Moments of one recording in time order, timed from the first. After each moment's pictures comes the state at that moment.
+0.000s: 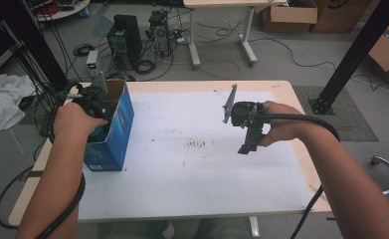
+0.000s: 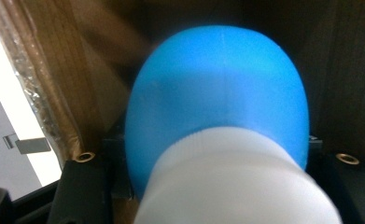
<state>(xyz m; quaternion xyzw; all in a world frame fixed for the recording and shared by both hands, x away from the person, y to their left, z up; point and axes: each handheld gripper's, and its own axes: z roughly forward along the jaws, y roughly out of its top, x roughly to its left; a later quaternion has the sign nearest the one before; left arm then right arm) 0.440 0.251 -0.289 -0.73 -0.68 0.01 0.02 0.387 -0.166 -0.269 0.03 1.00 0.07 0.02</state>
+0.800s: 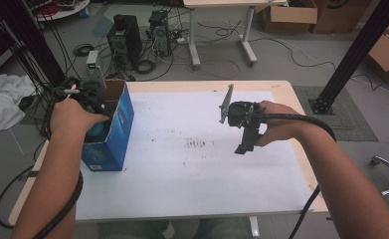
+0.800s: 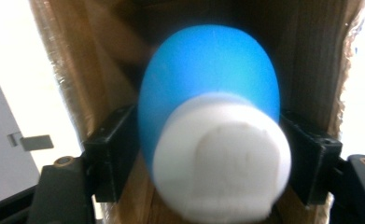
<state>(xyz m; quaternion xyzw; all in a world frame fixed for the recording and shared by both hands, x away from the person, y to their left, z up) 0.436 0.247 -0.268 -0.73 -0.68 0.00 0.02 0.386 -0.159 -0.269 0.03 1.00 0.08 0.02</state>
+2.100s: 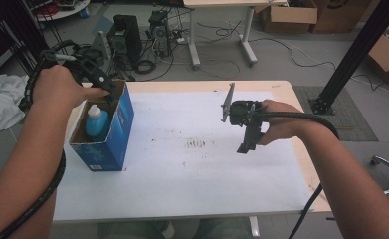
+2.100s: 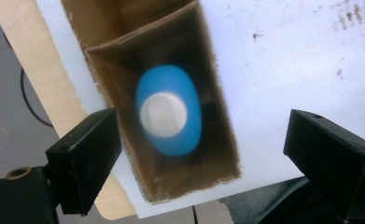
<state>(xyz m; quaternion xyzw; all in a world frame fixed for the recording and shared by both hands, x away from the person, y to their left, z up) 0.433 0.216 -0.175 -0.80 -0.60 -0.04 -0.02 0.387 -0.162 -0.264 0.03 1.00 0.07 0.01</state>
